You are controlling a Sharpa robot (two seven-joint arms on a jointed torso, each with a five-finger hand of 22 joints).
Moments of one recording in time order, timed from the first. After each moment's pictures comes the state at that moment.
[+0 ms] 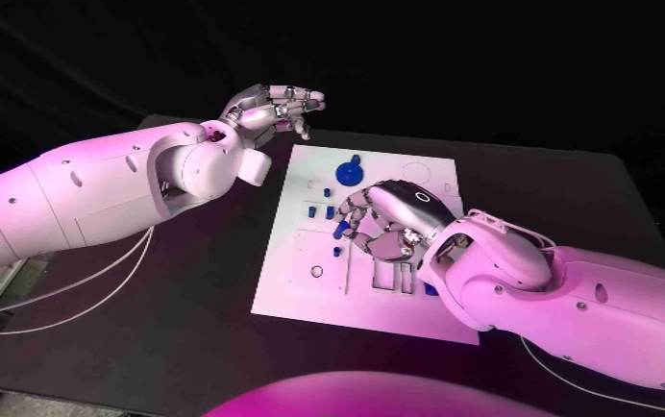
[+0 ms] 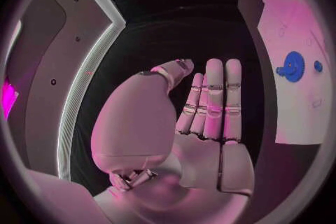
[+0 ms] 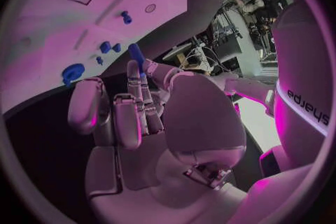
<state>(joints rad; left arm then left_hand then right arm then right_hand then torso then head) 1.21 -0.94 0.03 1.50 -0.04 -0.15 0.32 1.39 -0.20 0.51 0.06 0.31 0.85 0.20 0.30 0.25 0.83 0.14 0.46 0.10 1.11 0.06 1.06 0.38 0.17 0.91 0.15 1.01 0.66 1.14 -0.70 -0.12 1.81 -1.58 -0.47 -0.21 1.29 -0.11 0.64 0.03 0.06 0.98 0.14 0.31 0.29 1.16 0.06 0.31 0.14 1.47 0.00 1.43 1.25 0.08 1.41 0.10 1.17 1.31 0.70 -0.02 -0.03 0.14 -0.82</state>
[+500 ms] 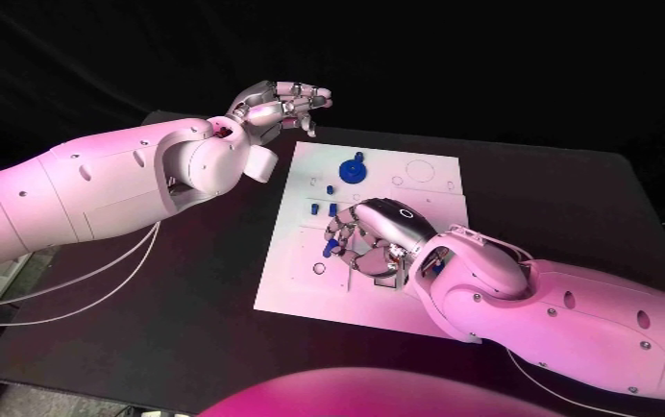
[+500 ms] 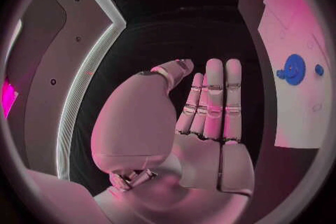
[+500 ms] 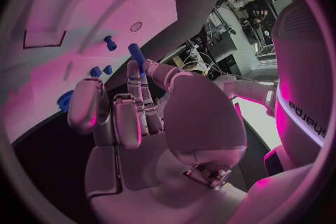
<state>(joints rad) 1.21 -0.93 0.03 1.49 -0.04 -0.15 0.32 1.39 -0.20 0.51 0.06 0.31 0.85 0.20 0.30 0.25 0.83 0.14 0.46 0.10 1.11 0.06 1.06 0.38 0.17 0.91 0.15 1.01 0.65 1.08 -0.63 -0.14 1.75 -1.54 -0.45 -0.18 1.29 -0.12 0.64 0.03 0.06 0.98 0.14 0.33 0.29 1.16 0.06 0.31 0.14 1.47 0.00 1.43 1.24 0.08 1.41 0.10 1.16 1.31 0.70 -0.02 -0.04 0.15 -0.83</state>
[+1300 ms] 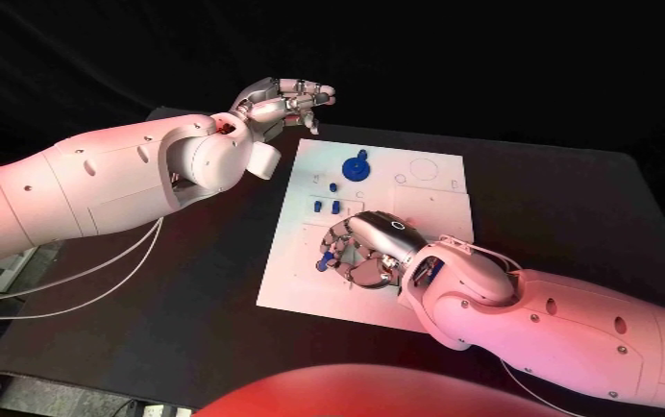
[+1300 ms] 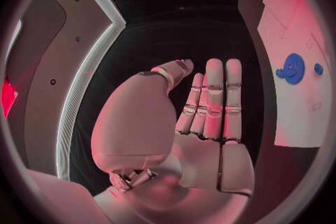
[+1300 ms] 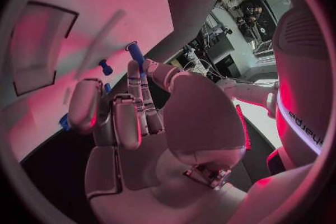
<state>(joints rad) 1.21 -0.93 0.03 1.49 -0.04 -0.15 0.31 1.38 -0.20 0.51 0.06 0.31 0.84 0.20 0.30 0.24 0.83 0.15 0.46 0.10 1.11 0.06 1.06 0.38 0.17 0.91 0.15 1.01 0.65 1.04 -0.59 -0.14 1.71 -1.53 -0.43 -0.15 1.29 -0.12 0.65 0.02 0.07 0.97 0.13 0.34 0.29 1.16 0.06 0.31 0.14 1.47 0.00 1.43 1.24 0.08 1.41 0.10 1.16 1.31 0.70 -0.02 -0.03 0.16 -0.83</state>
